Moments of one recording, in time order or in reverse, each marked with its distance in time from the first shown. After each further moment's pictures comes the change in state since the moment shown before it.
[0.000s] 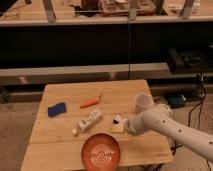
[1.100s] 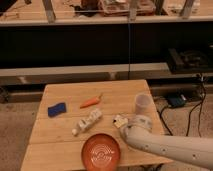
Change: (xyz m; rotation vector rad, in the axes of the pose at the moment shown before) arm -0.002 0.016 0.025 -0.188 0.348 0.991
